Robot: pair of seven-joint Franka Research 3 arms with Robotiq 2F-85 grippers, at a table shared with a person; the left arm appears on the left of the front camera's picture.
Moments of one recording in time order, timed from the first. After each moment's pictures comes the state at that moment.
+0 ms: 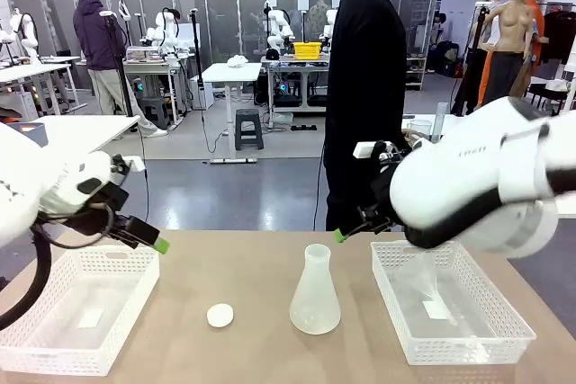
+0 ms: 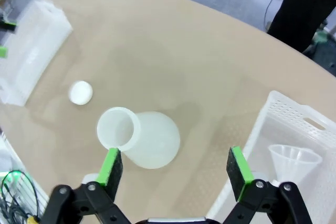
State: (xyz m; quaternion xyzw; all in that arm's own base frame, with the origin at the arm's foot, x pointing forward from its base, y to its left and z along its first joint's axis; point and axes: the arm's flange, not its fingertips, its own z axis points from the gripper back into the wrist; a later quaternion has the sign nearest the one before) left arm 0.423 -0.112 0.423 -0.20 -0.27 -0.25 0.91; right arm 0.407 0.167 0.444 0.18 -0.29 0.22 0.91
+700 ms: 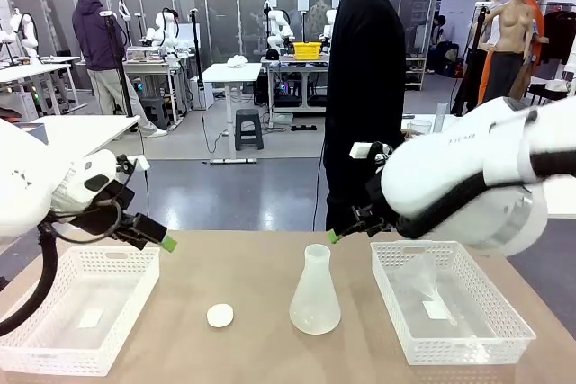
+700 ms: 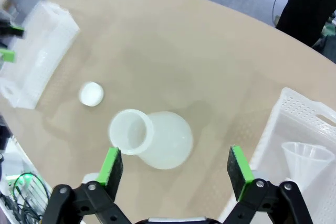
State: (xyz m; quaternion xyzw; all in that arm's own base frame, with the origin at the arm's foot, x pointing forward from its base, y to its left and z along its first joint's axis) left arm 0.427 -0.123 0.423 -0.23 -0.26 -0.22 0.91; right arm 0.407 0.177 0.442 0.20 -0.28 0.20 0.91
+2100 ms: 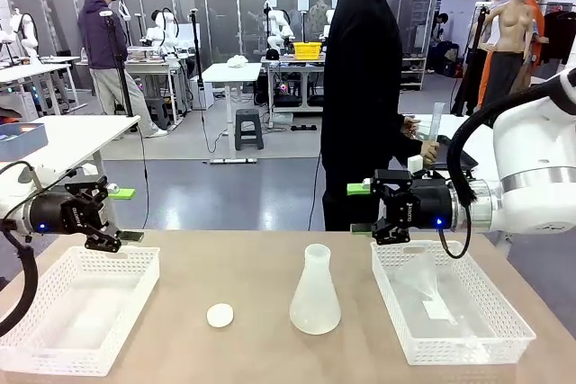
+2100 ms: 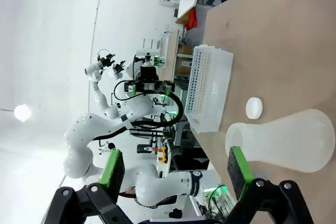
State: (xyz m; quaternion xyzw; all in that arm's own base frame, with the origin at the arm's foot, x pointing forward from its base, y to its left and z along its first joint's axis) left arm 0.467 -0.031 0.381 -0.69 -0.04 -0.05 0.72; right arm 0.455 0.097 0.392 0.66 -0.10 0.00 0.74
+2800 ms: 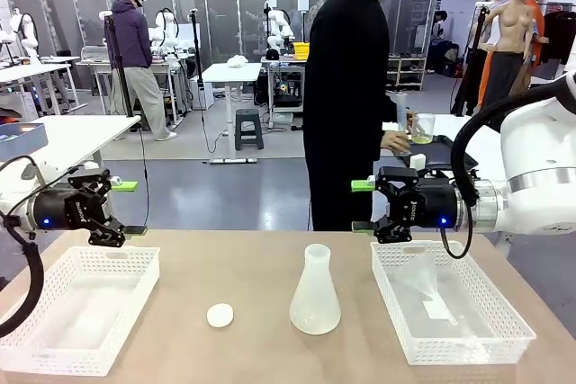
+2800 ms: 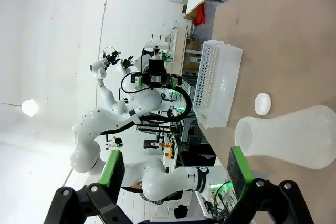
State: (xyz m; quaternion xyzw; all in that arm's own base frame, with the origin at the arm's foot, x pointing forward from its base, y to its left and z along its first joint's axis) left arm 0.471 -0.034 0.384 -0.70 -0.04 -0.04 0.71; right arm 0.453 0.095 0.393 0.67 -0.09 0.00 0.73
